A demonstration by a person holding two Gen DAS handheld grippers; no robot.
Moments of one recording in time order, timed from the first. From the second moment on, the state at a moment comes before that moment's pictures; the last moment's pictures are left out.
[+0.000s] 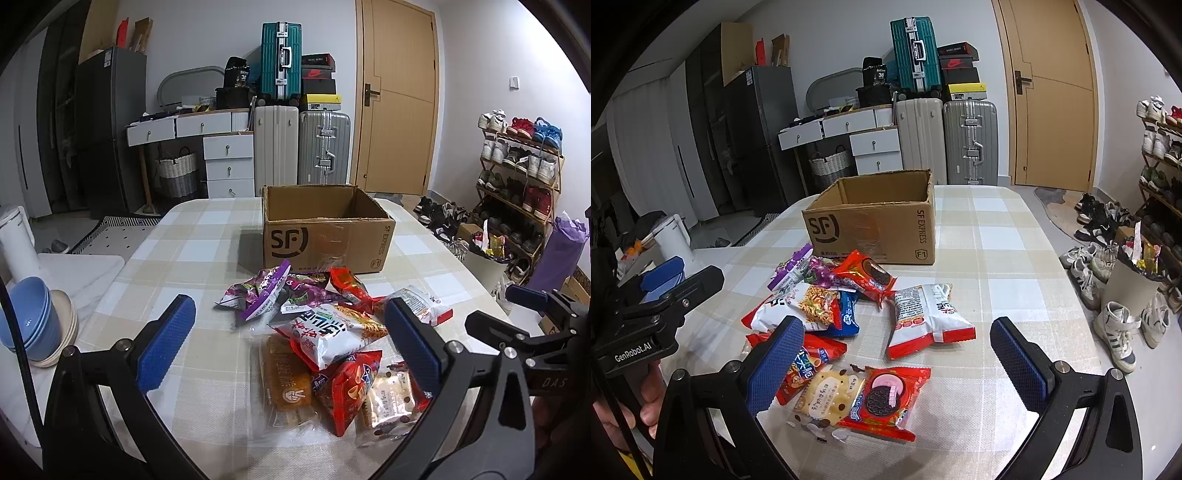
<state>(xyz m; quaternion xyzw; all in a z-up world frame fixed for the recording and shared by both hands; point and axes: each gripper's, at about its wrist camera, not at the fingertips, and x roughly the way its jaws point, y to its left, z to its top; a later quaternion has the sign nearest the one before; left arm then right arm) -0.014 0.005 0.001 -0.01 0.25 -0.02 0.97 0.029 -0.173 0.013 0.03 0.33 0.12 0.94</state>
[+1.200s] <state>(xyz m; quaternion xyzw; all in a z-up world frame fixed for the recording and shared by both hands) -0.013 0.017 -0.005 -0.01 0.25 0.00 0.97 0.029 -0.176 0.013 0.03 0.34 0.12 0.93</state>
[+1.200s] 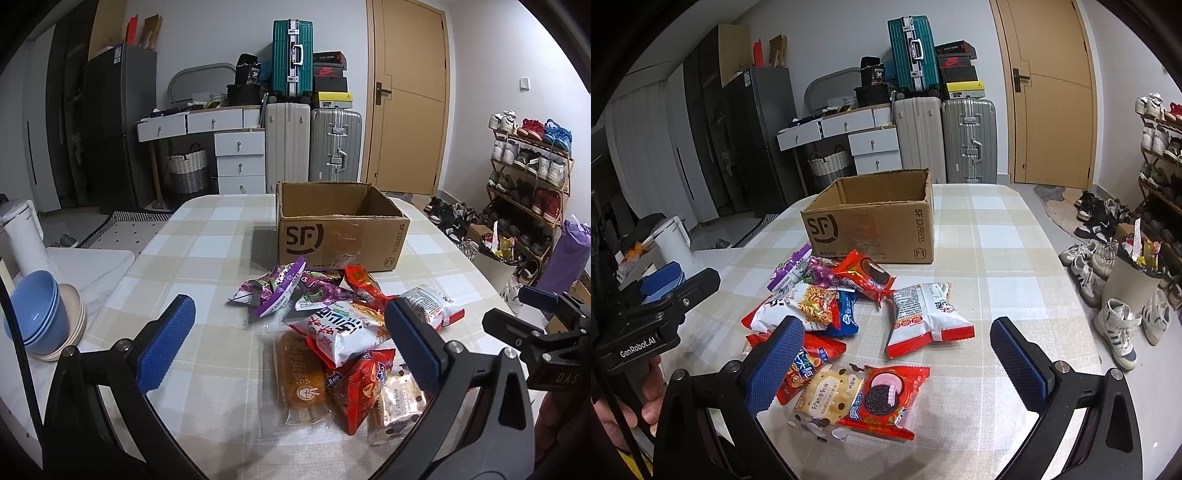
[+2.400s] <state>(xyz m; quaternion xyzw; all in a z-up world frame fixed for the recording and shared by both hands) 0.034 0.068 -0.076 -0.10 0.44 0.04 0.89 0.060 -0.158 -0.072 0.03 0.52 0.16 0.84</state>
